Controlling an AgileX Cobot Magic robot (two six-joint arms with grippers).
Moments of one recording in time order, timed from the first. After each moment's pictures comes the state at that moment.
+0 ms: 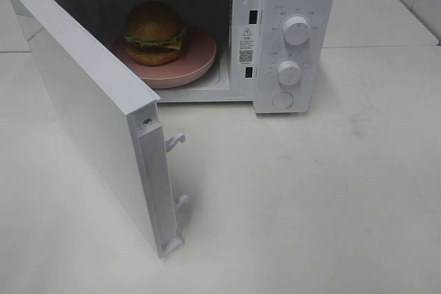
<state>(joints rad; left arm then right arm) 0.03 -0.01 -0.50 -0.14 1.04 0.05 0.59 0.59 -0.75 -0.02 1.17 0.11</state>
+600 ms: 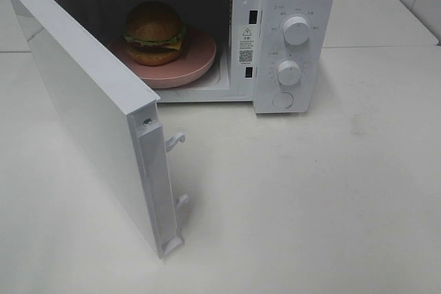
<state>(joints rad) 0.03 -0.01 -0.50 -0.14 1.04 0.05 0.41 0.24 -0.61 -0.07 1.22 0.11</state>
